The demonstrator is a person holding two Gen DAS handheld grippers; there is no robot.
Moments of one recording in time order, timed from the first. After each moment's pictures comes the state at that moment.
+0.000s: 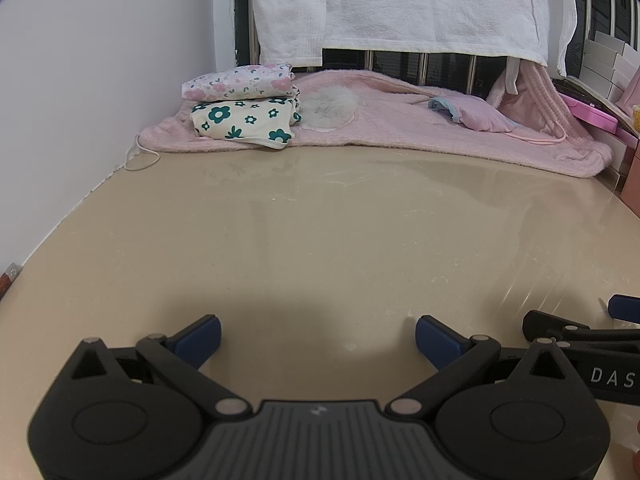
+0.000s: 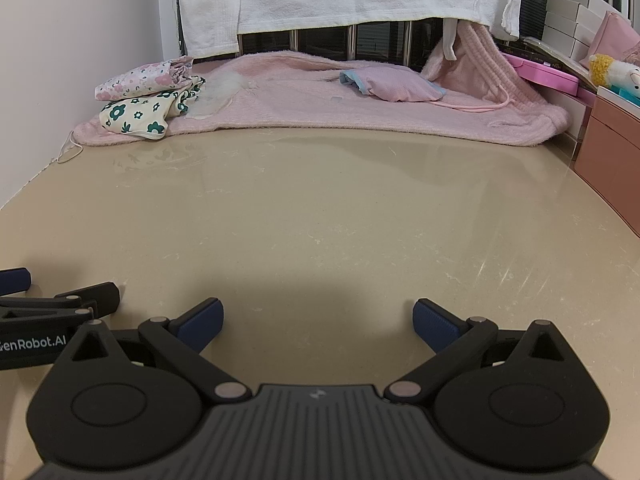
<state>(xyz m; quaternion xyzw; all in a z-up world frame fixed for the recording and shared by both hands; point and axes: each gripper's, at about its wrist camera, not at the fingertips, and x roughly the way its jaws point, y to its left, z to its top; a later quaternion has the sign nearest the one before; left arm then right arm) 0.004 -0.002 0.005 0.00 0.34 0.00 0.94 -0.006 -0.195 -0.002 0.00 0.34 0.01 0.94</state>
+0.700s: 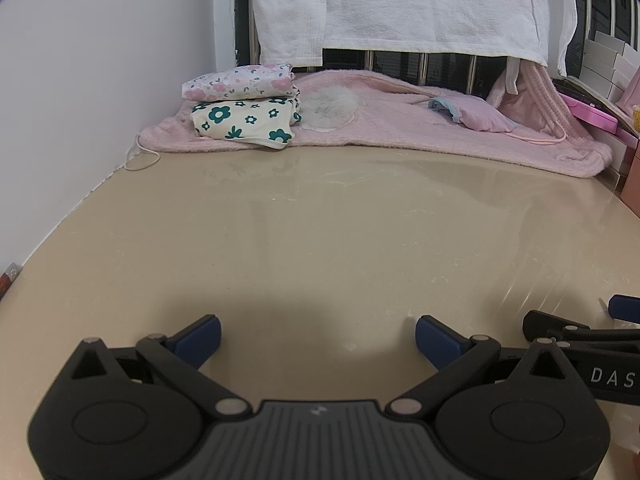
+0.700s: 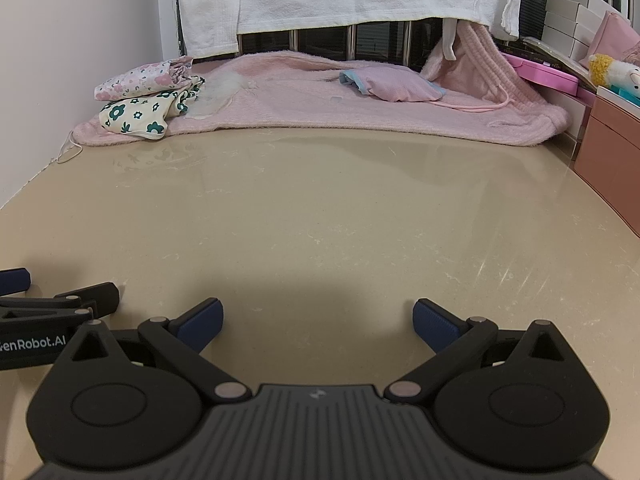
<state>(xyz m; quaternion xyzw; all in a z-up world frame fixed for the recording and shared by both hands) 0.006 -0.004 0.007 0.00 0.34 0.00 0.94 -0.006 -0.196 -0.003 0.00 0.34 0.01 0.94</state>
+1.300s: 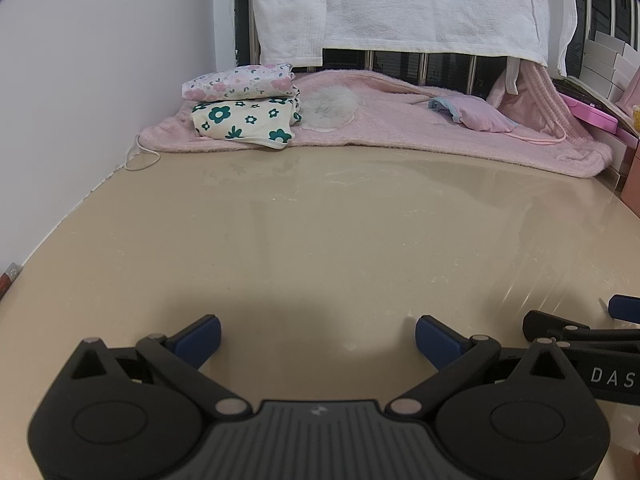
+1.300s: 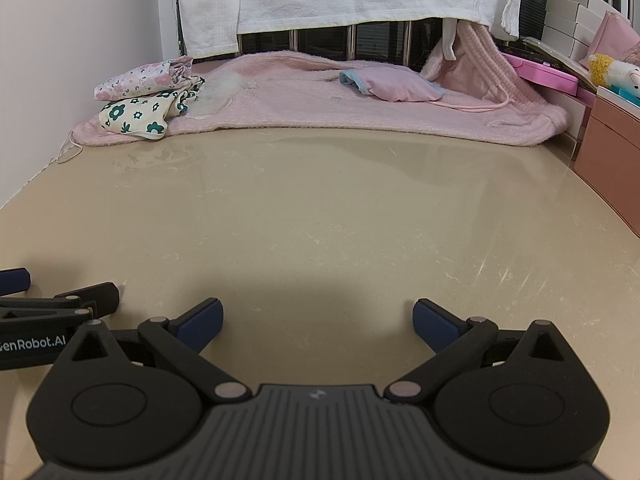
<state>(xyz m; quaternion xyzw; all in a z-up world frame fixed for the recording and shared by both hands) 0.008 -0.004 0.009 0.00 0.34 0.00 0.94 -0.006 -0.195 -0.002 0.00 0.34 0.01 0.94</state>
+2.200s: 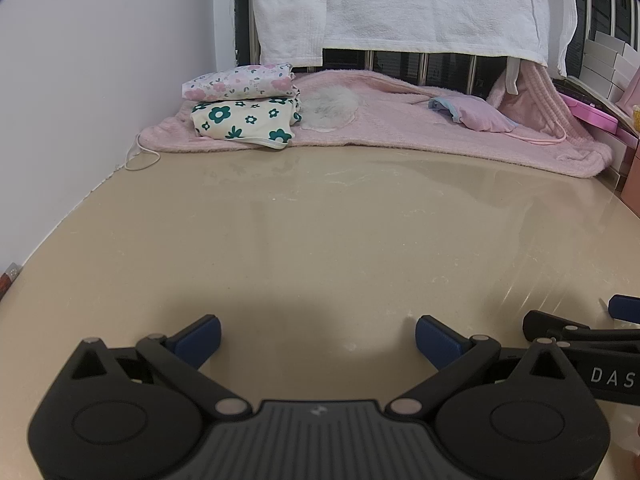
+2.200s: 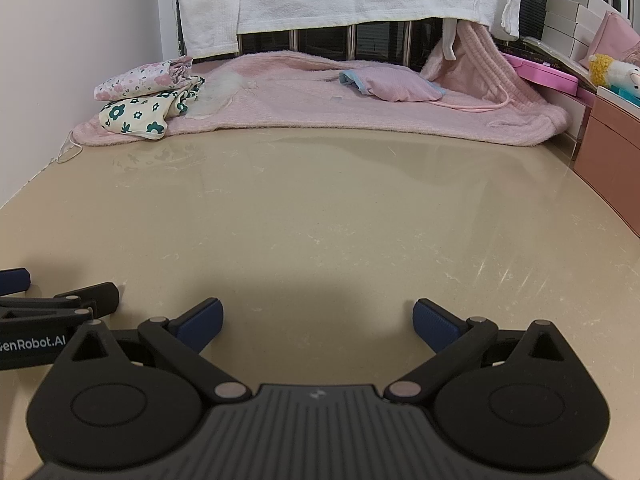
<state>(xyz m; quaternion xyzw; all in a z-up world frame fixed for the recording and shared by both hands) 0.011 -0.006 0.013 0.00 0.34 0.00 0.94 -0.006 -0.195 -0.003 0.00 0.34 0.01 0.94</state>
